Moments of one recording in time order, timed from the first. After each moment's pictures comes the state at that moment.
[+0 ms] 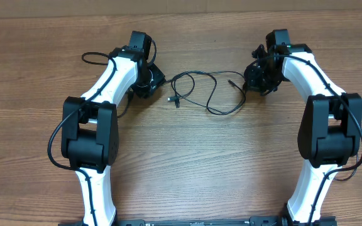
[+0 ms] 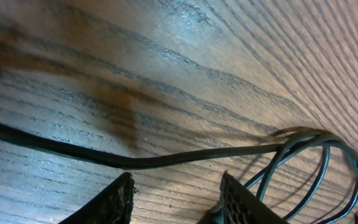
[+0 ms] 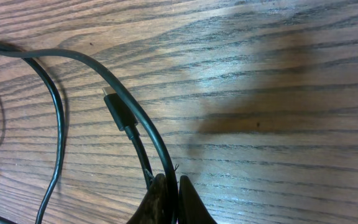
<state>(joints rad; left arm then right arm) -0.22 2.18 1.65 -0.81 0.20 -0.93 0.05 2.14 1.61 -0.88 -0.32 0.15</state>
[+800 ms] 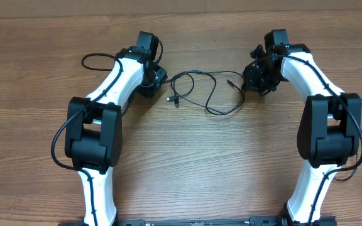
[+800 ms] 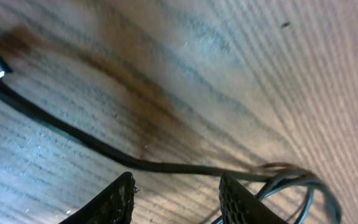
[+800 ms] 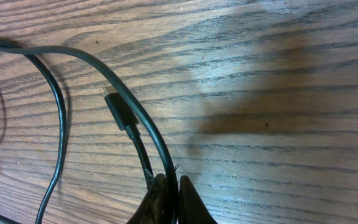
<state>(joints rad) -0.25 2.18 1.65 -0.78 0.07 -1.19 0.06 2.14 1.61 -0.88 -0.32 0.15</state>
